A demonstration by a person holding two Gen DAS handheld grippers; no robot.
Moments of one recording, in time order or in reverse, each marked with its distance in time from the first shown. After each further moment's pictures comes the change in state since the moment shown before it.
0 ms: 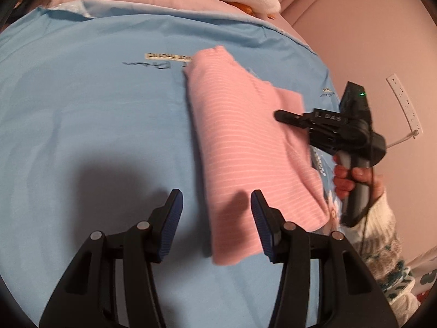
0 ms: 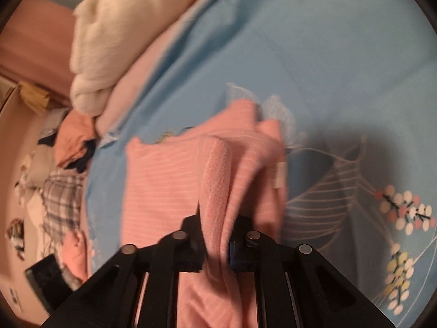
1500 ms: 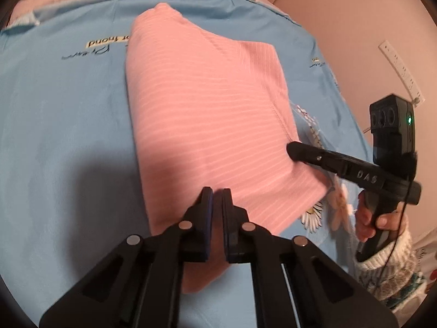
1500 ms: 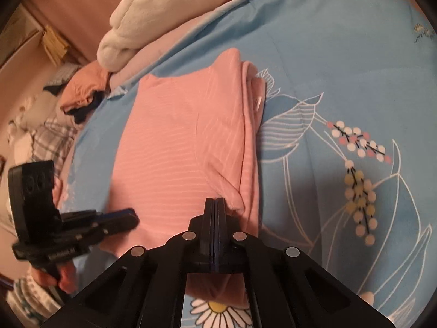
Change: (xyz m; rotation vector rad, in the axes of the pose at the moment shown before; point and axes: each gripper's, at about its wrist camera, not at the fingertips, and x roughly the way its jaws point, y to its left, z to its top) left arm 0.058 -0.033 -0.010 0.118 0.045 -0.004; right arm -0.042 0.006 -0.070 -0.303 -0.006 -0.090
